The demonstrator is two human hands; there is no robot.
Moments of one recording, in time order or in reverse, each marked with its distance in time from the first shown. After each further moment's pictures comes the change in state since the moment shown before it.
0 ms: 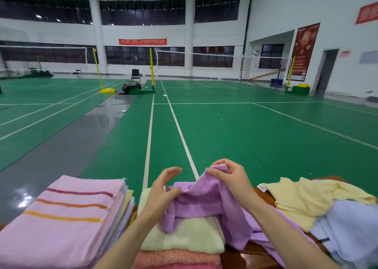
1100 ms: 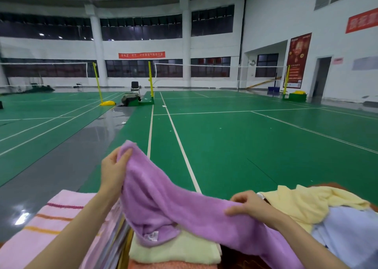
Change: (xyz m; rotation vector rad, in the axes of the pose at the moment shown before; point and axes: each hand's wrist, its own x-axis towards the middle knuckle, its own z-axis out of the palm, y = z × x) left_hand 0.025 0.073 -0.073 -0.085 0.481 0.006; right_hand -0.019 0.028 -0.064 -0.356 -0.302 0.271
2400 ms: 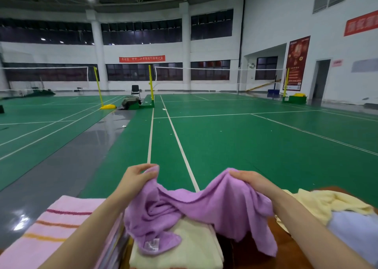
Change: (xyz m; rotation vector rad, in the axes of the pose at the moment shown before) left_hand 0.005 -0.013 0.015 0.324 -0.382 -0.063; right_hand 0.009 -0.046 -0.026 0.704 -0.034 0.038
